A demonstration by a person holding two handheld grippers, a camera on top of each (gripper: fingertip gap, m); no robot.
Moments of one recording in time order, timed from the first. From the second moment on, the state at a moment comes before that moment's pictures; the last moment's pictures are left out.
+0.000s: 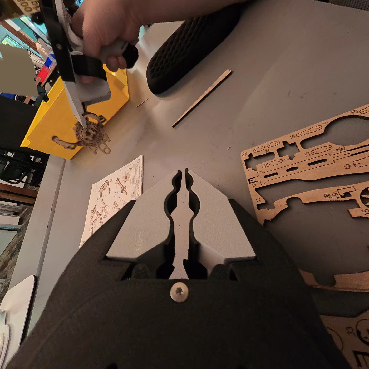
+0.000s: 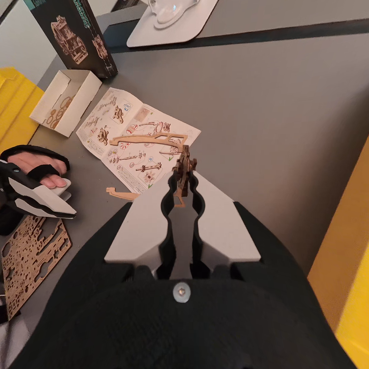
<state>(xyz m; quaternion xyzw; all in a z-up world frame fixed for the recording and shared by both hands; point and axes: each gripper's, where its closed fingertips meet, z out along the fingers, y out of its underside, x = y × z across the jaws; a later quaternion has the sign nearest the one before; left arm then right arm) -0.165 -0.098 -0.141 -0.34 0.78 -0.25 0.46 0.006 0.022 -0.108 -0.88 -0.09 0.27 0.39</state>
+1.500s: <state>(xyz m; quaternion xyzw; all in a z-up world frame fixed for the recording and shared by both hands) -0.165 -0.099 -0.143 -0.34 0.79 -0.24 0.46 0.029 0.046 -0.125 -0.88 -0.13 0.17 0.43</state>
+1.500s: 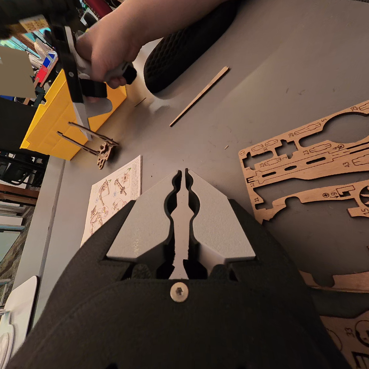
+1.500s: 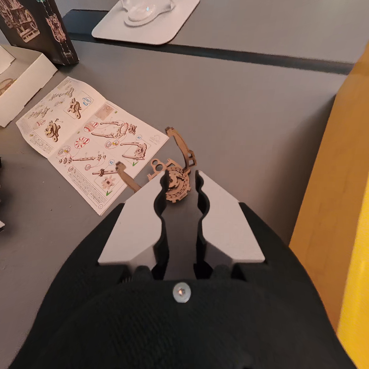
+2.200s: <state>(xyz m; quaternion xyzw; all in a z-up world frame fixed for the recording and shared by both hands) -0.176 -0.005 -0.070 -0.55 0.52 -0.33 0.56 -0.017 0.033 -0.038 -0.75 -0.24 0.04 0.62</state>
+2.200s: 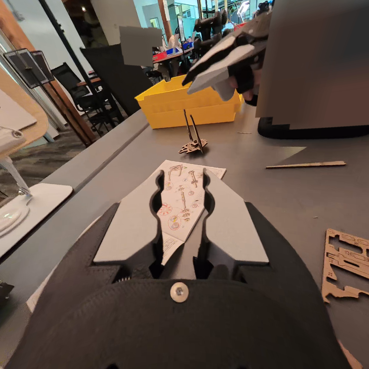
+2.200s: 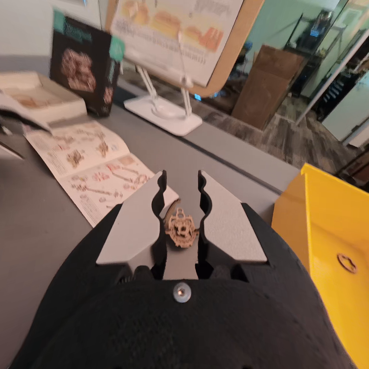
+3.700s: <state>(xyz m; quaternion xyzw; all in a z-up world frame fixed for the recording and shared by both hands) -0.276 -0.095 -0.106 -0.66 0.59 -0.29 0.37 -0.048 -0.037 -0.056 -0.75 -0.31 -0.04 0.58</state>
